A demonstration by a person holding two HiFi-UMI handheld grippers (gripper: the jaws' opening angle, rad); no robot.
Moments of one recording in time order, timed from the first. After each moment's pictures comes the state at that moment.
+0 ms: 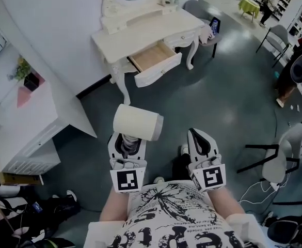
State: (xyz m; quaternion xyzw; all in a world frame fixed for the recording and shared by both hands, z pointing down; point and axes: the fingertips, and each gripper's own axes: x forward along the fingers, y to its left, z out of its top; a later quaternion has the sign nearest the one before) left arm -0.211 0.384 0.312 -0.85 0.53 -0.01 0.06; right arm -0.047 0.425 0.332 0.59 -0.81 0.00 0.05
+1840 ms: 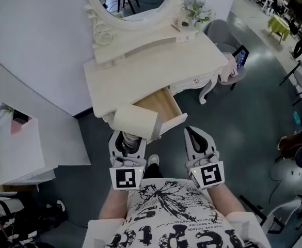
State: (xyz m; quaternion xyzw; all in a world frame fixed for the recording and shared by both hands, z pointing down) left arm -0.073 -0.075 0.326 -0.81 0.58 -0.02 0.06; right arm 0.078 -0.065 0.344 0.48 -0.87 -0.01 0.05
